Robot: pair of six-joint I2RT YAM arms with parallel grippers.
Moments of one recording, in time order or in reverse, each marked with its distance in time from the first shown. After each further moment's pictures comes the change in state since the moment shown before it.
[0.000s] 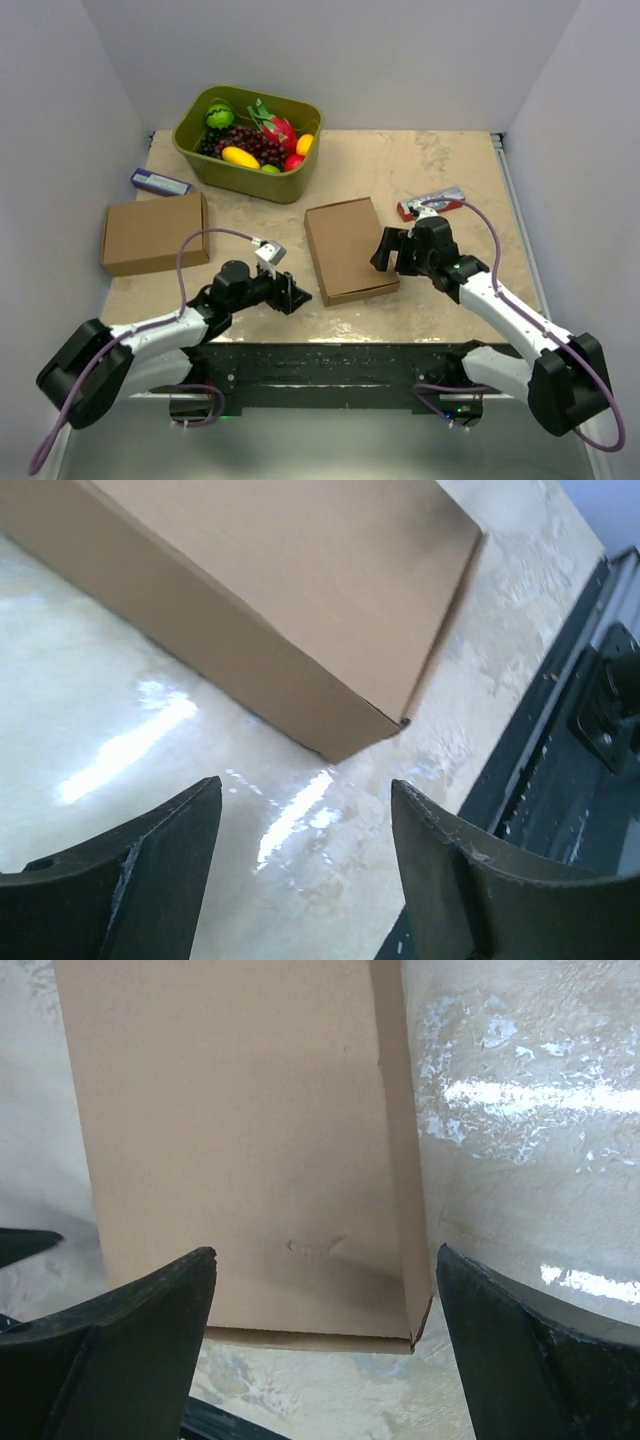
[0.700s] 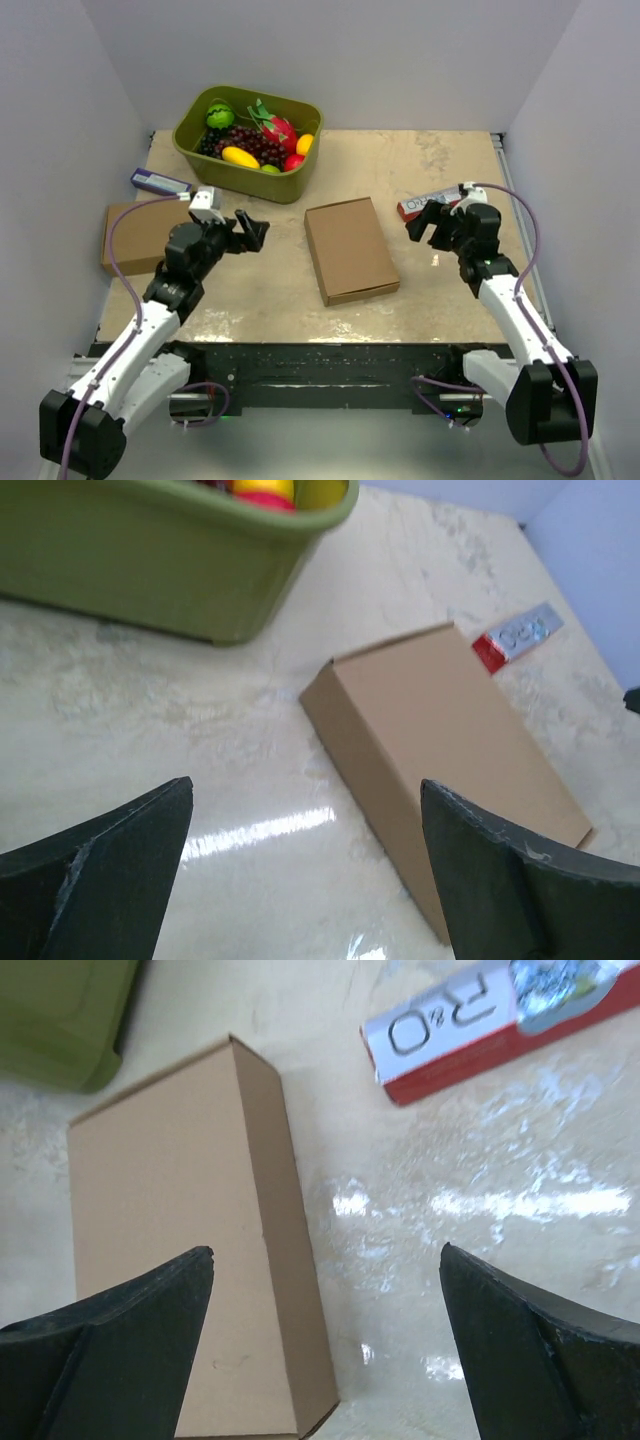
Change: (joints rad) left arm 0.364 -0.304 0.256 -0.401 -0.231 -0.014; right arm -0.346 -0.021 0.002 0.185 -0.120 -0.117
